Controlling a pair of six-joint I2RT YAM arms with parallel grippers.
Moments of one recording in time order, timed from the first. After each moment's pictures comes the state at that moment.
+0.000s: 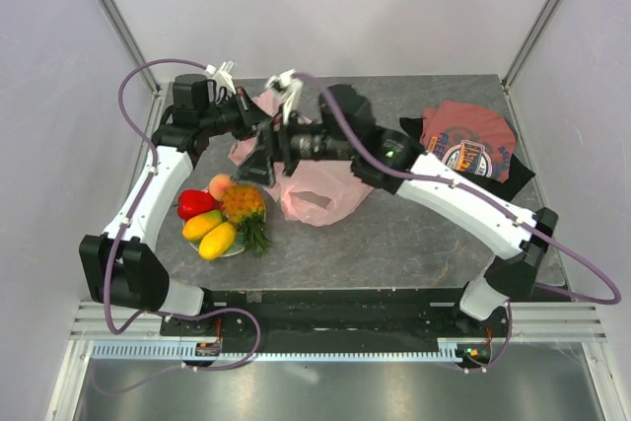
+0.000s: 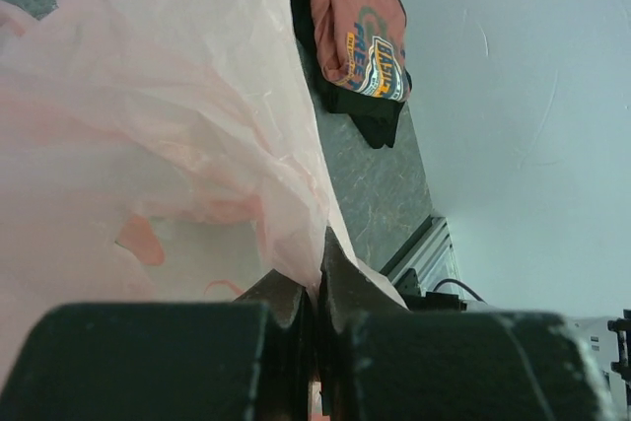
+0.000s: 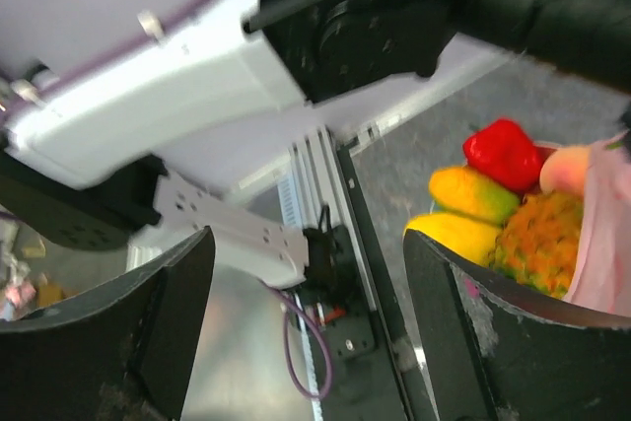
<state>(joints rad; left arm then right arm) -0.15 1.42 1.30 -0.34 0.70 -0.61 0.96 1.61 1.77 -0.28 -0.45 0.53</state>
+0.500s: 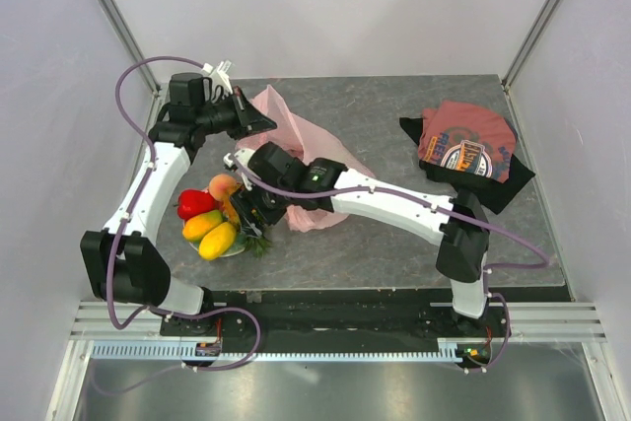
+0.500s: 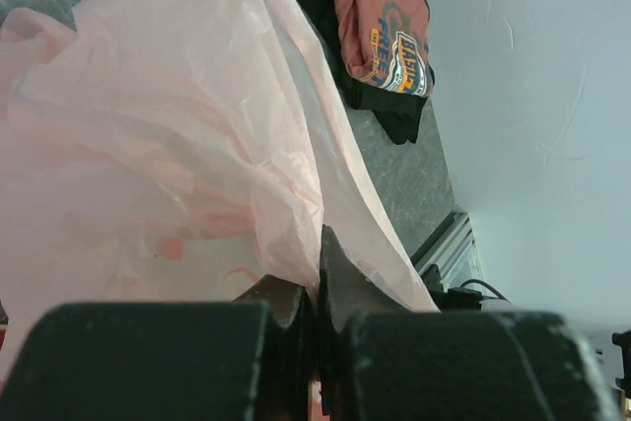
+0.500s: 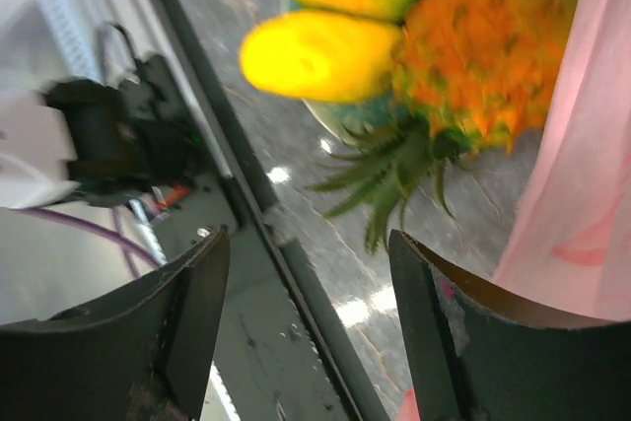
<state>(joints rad) -0.12 1.45 1.32 -0.38 0.72 -0.53 1.11 1.90 1.80 -0.62 -0.22 0.28</state>
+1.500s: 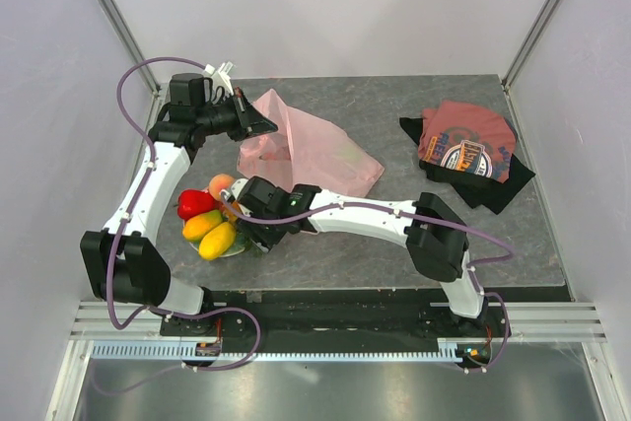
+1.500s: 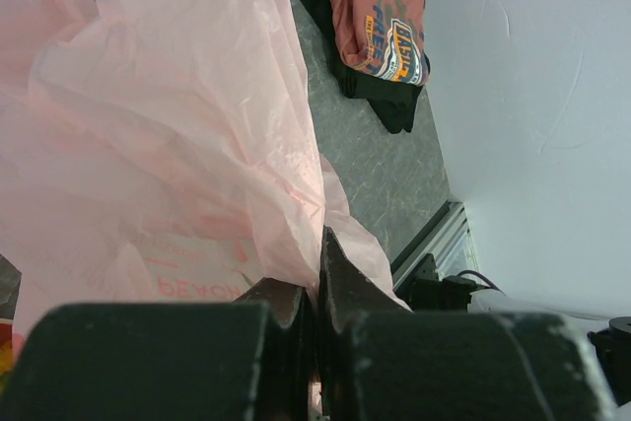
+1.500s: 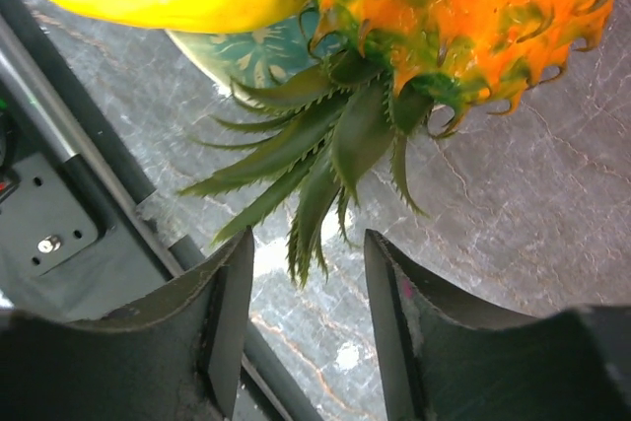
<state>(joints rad) -0.12 1.45 1.33 -0.42 0.74 -0.51 1.18 2.03 1.70 -0.60 0.01 0.21</state>
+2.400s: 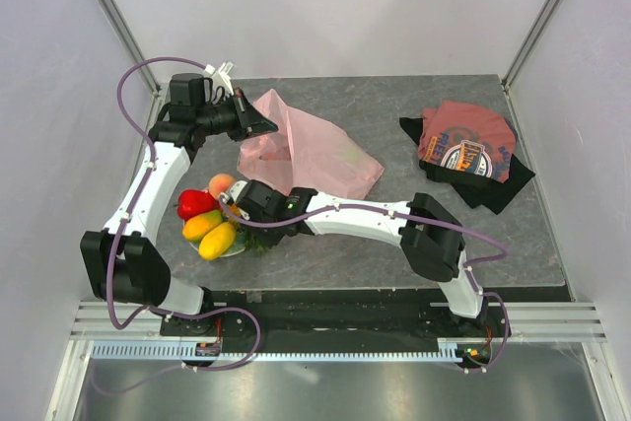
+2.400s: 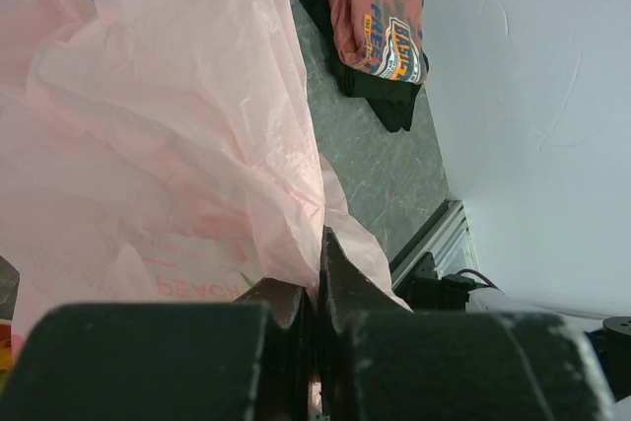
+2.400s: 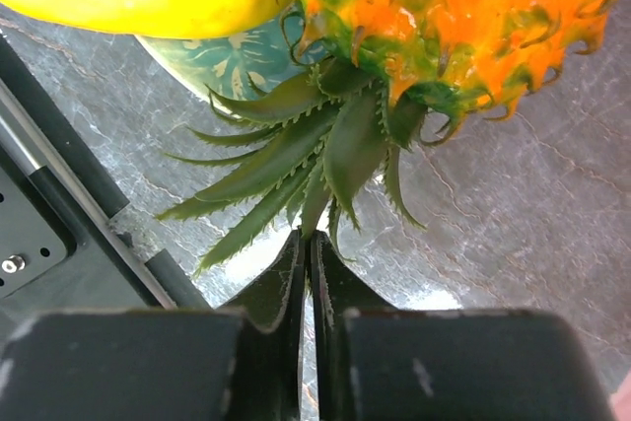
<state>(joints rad) -0.12 1.45 1.33 -0.42 0.75 -0.51 1.19 2.06 1.70 -0.58 0.06 0.19</state>
